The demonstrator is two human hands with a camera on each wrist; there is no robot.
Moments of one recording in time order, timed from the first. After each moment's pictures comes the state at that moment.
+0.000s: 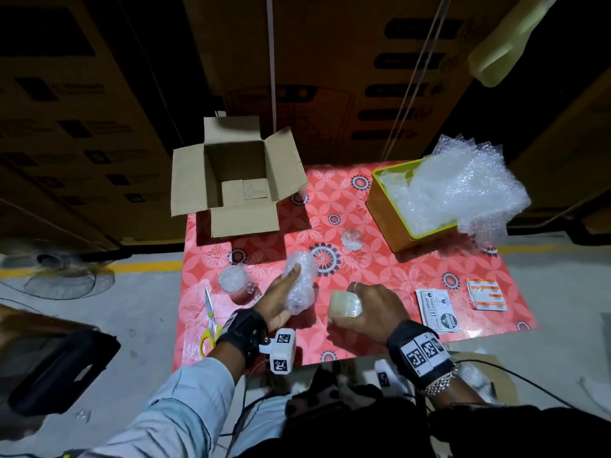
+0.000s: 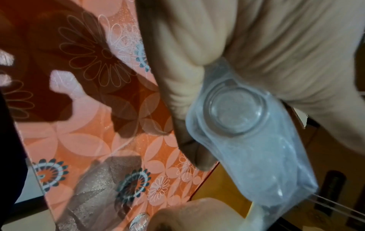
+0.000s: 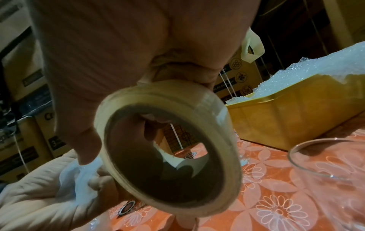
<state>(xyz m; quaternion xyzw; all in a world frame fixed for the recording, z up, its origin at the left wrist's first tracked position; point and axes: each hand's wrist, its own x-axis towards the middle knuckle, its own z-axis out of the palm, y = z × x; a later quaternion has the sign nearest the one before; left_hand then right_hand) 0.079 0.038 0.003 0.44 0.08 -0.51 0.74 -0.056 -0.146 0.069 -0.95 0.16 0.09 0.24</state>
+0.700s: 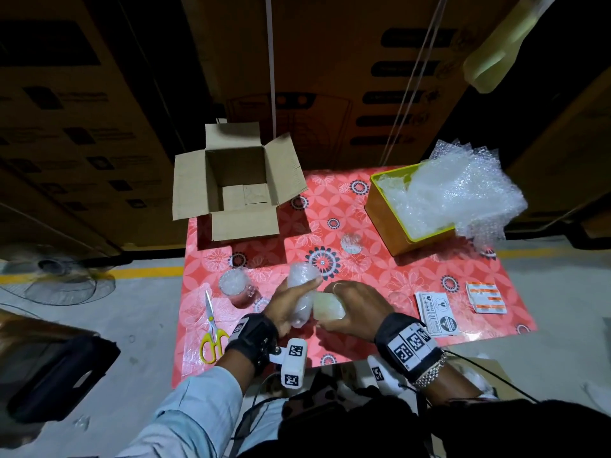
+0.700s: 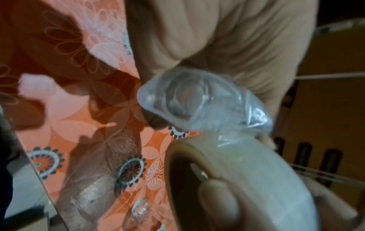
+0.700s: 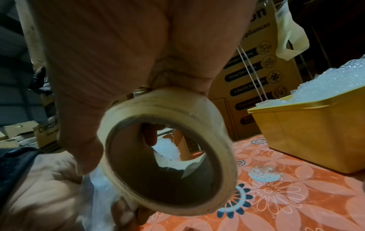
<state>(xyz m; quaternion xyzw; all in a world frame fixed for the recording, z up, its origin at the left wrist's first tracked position) 0.064 0.023 0.013 0.51 0.09 -0.48 0.71 -0.037 -0.130 0.078 -0.97 0.03 0.09 0.23</state>
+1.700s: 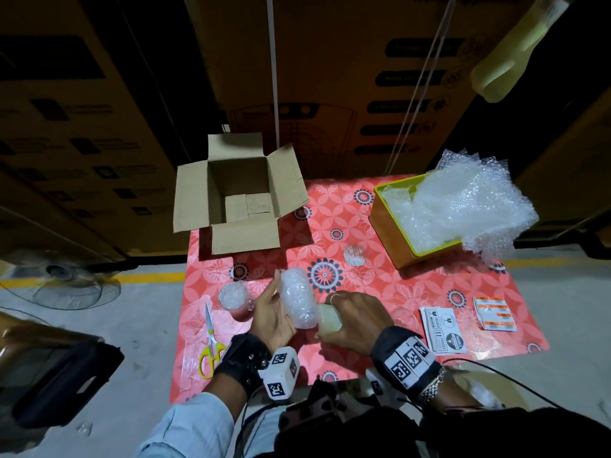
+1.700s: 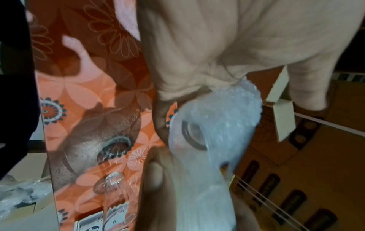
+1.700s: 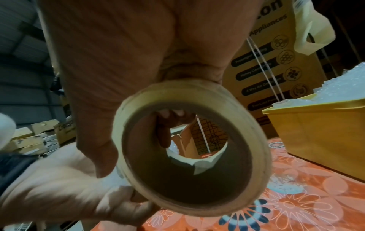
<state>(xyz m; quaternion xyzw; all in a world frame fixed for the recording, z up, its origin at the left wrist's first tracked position) 0.073 0.032 0.021 0.31 0.20 -0.43 0.83 -0.022 -0.130 0.092 -0.98 0.04 0.12 0.14</state>
